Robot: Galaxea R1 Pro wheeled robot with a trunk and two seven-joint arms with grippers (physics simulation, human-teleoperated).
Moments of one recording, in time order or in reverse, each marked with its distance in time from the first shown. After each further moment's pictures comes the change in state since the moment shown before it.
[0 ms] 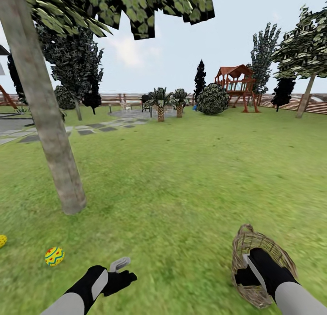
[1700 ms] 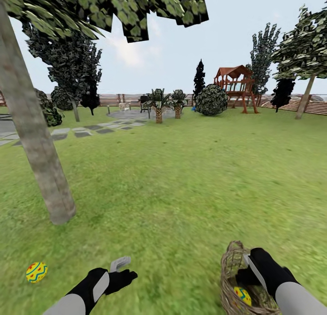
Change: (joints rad) left arm 0.000 -0.007 0.002 0.028 0.002 -0.100 0.001; right arm 0.000 -0.003 0.000 0.000 0.000 0.003 0.000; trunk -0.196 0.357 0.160
